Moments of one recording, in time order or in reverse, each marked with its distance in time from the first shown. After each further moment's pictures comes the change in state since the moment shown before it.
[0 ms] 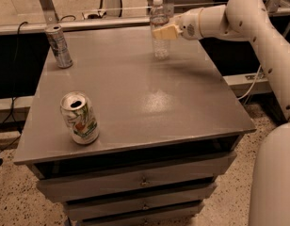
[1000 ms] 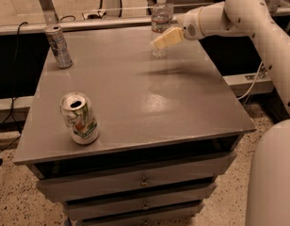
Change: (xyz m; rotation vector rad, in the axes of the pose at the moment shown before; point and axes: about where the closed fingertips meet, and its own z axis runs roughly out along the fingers) arm 0.012 -0.003 -0.007 0.028 0.106 -0.032
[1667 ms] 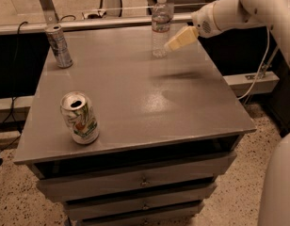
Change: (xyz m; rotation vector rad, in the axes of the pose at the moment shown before) arm 0.017 -0.008 -0.052 0.070 0.143 -0.052
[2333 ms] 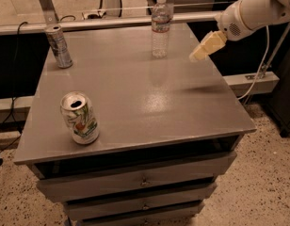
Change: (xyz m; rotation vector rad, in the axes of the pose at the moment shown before) arm 0.040 0.013 -0.083 0.052 0.198 -0.075
